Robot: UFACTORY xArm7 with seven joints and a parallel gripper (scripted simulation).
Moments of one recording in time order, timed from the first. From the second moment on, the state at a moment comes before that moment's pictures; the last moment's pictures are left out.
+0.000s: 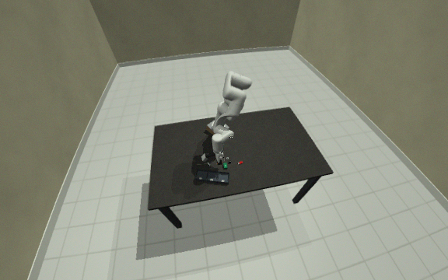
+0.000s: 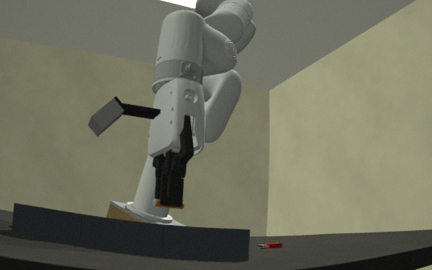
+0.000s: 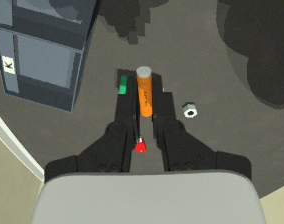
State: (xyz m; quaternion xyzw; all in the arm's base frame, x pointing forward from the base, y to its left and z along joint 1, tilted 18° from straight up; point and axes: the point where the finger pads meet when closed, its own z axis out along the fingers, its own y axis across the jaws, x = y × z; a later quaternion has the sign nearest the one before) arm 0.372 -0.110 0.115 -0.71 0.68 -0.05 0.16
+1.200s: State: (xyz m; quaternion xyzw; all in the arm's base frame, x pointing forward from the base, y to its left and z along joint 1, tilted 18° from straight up) arm 0.475 -0.107 0.141 -0.54 0.83 -0.01 0.16
